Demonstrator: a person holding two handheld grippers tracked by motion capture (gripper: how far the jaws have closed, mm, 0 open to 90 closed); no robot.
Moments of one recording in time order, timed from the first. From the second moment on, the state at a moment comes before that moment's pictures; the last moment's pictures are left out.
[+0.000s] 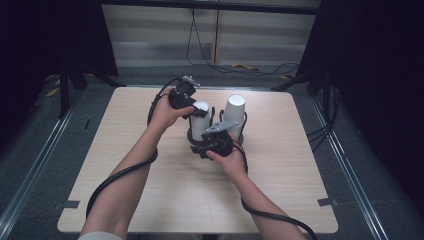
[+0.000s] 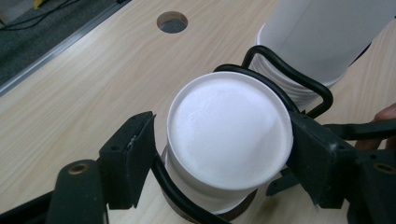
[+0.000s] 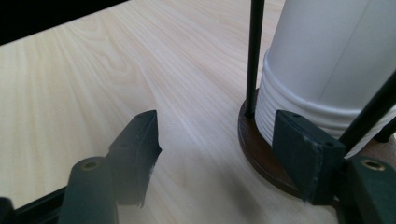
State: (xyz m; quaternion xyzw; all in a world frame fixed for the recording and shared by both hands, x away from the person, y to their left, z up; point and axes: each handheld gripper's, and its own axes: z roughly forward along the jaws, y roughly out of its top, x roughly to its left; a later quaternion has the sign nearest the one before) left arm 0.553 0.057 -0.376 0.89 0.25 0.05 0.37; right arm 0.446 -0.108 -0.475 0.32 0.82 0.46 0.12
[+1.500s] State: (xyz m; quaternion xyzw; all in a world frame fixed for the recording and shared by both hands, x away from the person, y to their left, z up) left arm 0.555 0.050 -0.342 0.90 0.26 0.05 0.35; right arm 0.454 -0.100 -0.482 0.34 0.82 0.45 0.11
